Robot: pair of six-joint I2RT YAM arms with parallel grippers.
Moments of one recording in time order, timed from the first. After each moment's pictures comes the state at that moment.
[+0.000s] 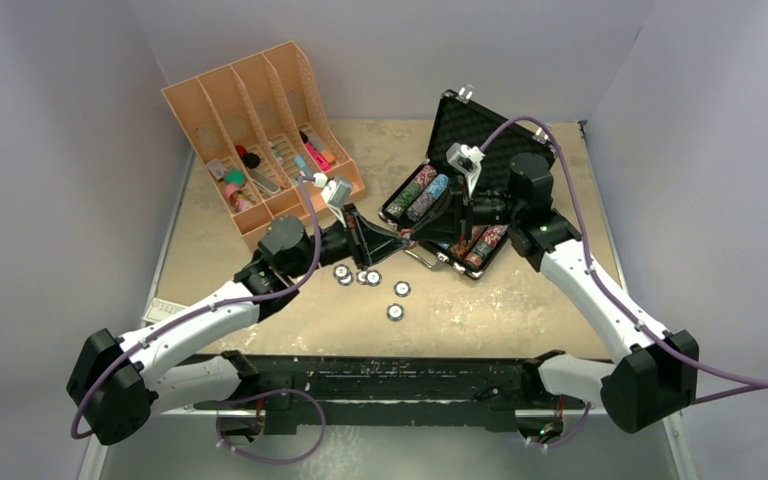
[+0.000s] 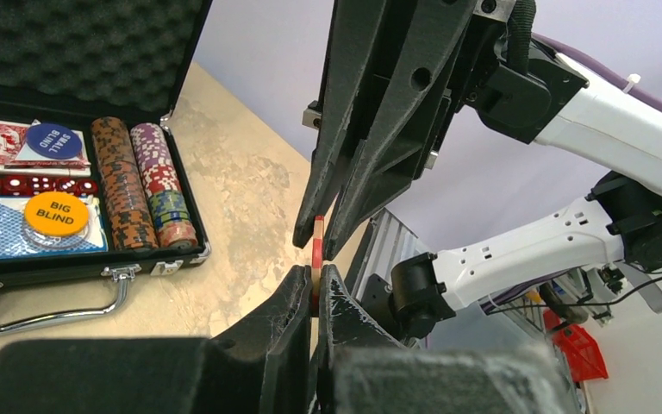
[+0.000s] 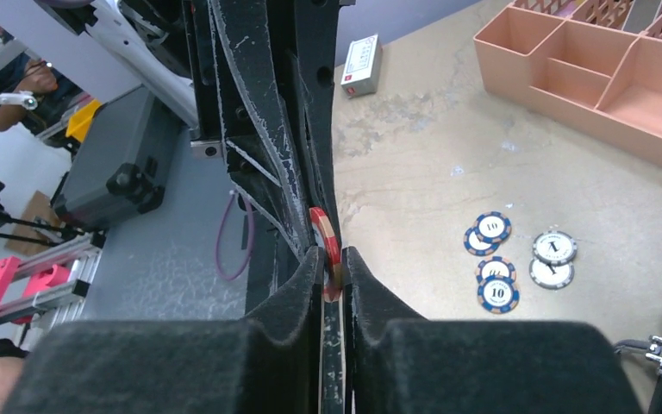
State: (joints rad) left arm -0.77 1.08 0.71 0.47 0.40 -0.67; right arm 0.37 1.20 1.00 0.00 -1.15 0.28
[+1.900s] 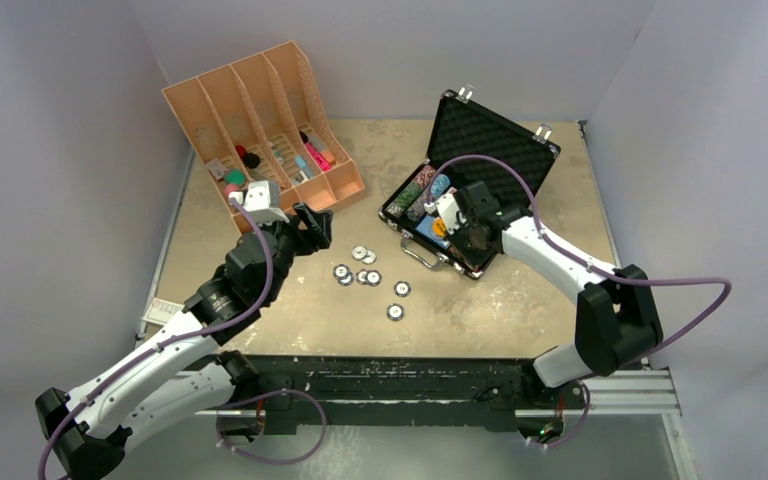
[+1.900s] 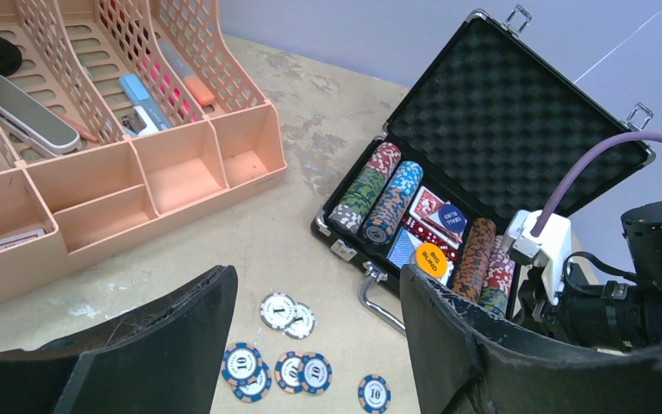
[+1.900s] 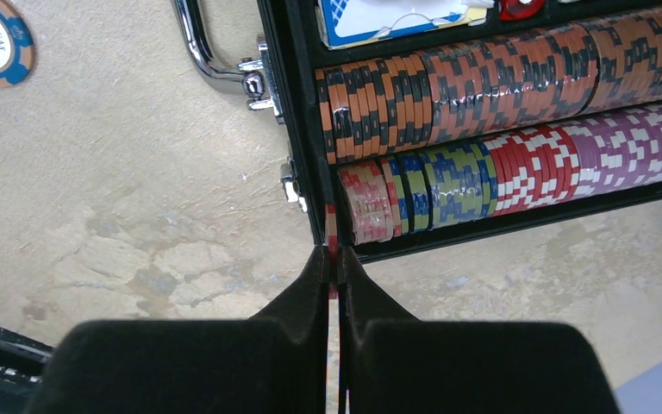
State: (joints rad) left arm -0.77 0.77 0.74 -0.10 -0.55 -0.51; right arm 0.46 1.49 1.04 -0.73 0.05 -0.31
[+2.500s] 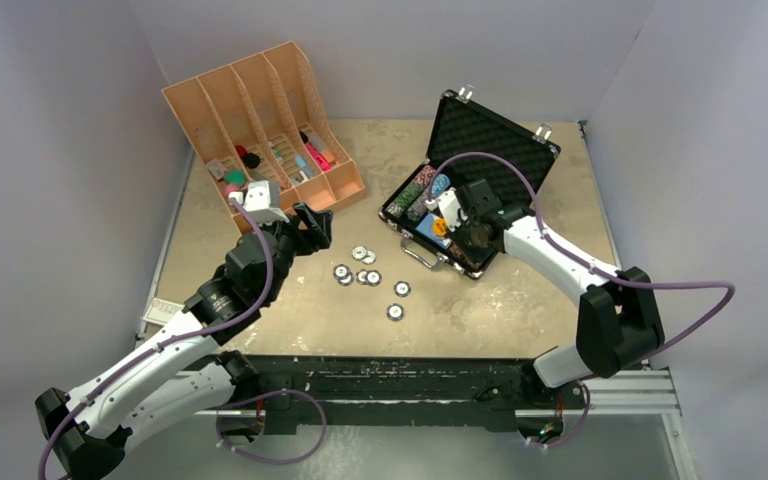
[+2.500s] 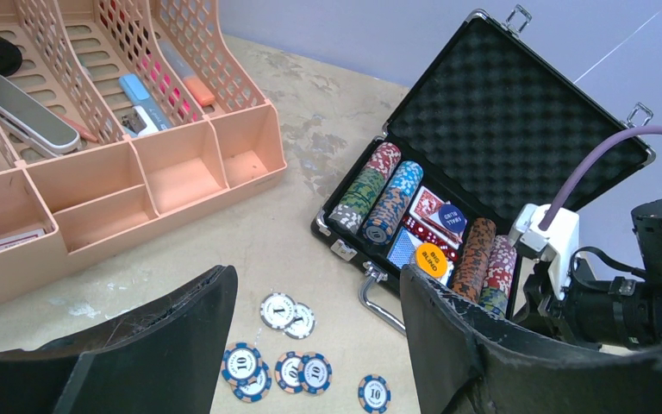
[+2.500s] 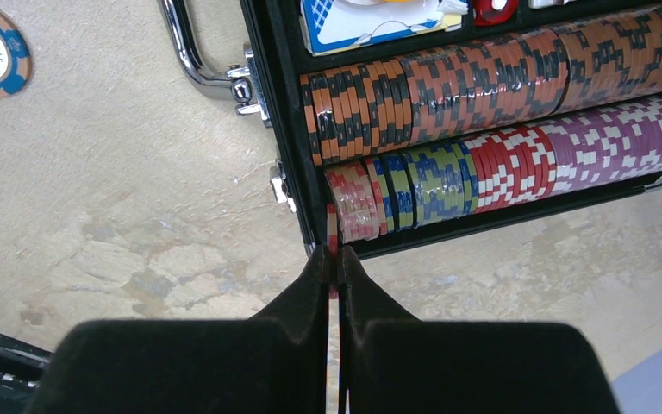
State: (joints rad) left arm -0.77 0.77 0.74 -0.10 -0.55 -0.51; right arm 0.46 1.48 1.05 -0.73 0.06 -0.31
